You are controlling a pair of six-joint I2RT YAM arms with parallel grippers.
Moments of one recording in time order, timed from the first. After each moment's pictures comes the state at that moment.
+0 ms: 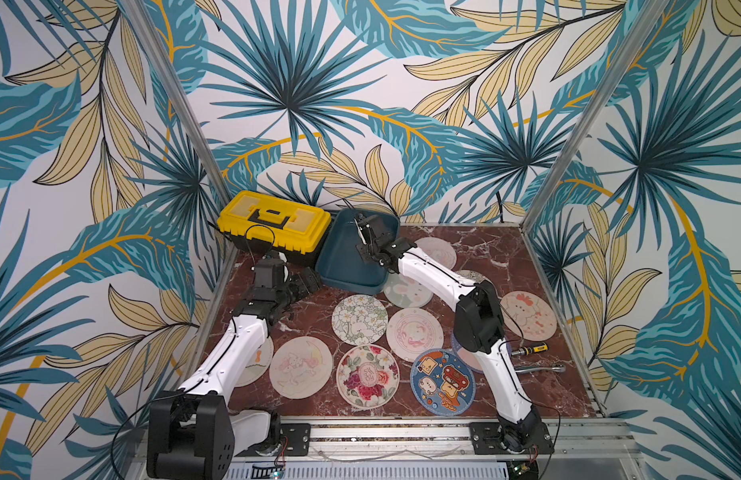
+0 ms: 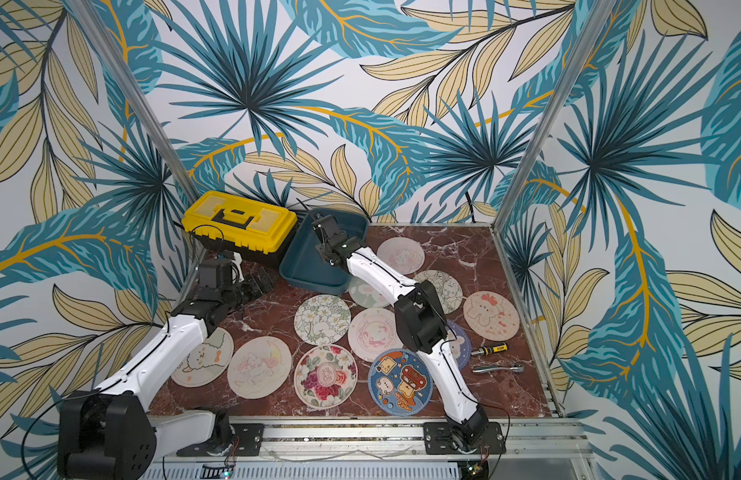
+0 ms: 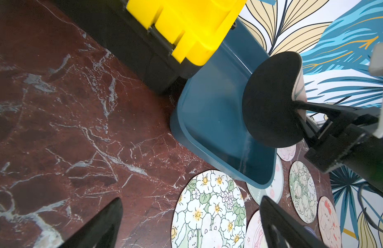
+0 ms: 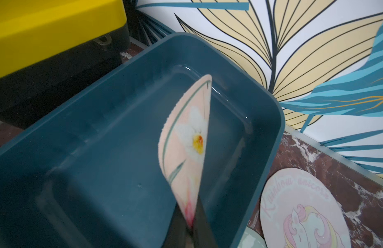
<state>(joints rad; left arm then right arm) -0.07 1.22 0.82 -0.25 0.19 -0.61 0.66 2.38 2.21 -0.52 0.36 -0.02</state>
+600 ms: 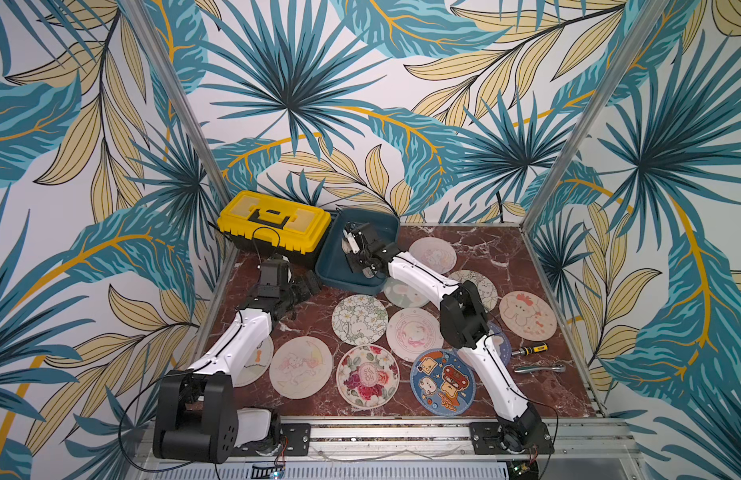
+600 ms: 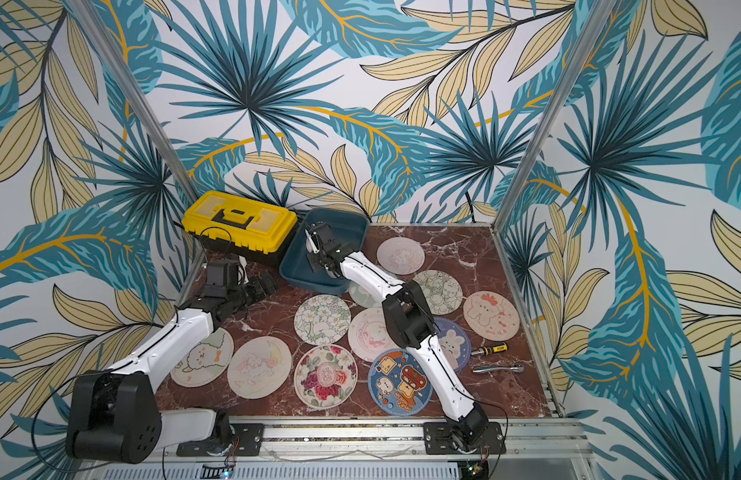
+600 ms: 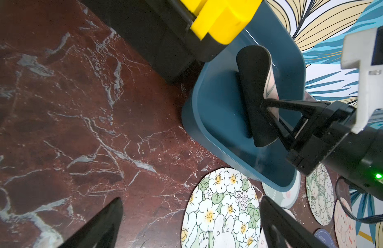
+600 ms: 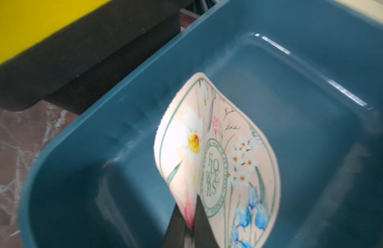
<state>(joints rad) -0.07 1.31 0.82 -0.24 0.18 -0.61 0.66 2.52 2.30 -0.53 0.06 0.11</state>
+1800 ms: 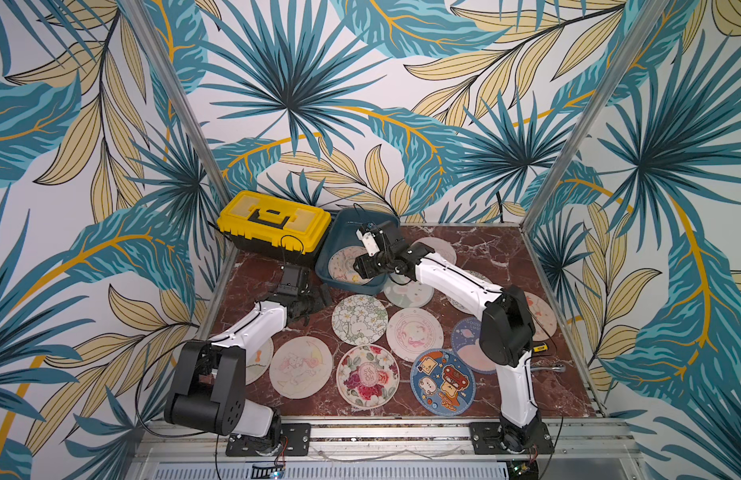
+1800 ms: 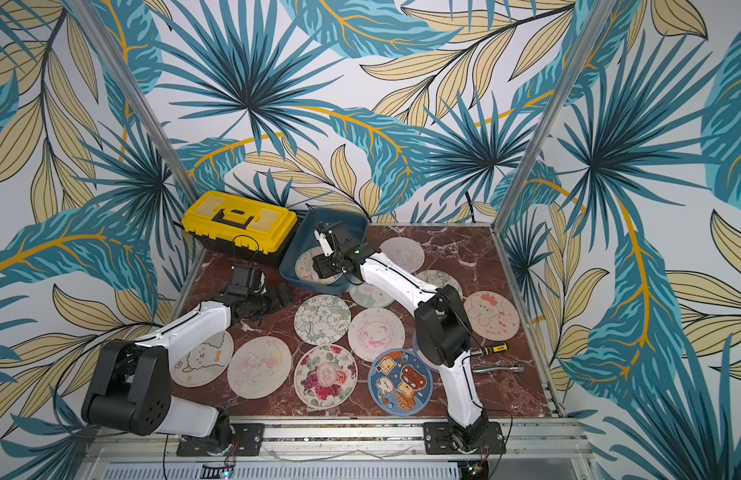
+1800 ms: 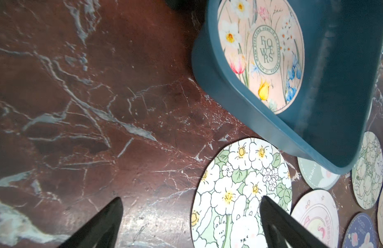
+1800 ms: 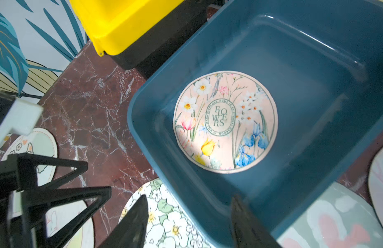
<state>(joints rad) -0.20 1.45 0.84 -0.32 0.12 -0.62 0.66 2.06 1.82 -0.54 -0.07 0.19</state>
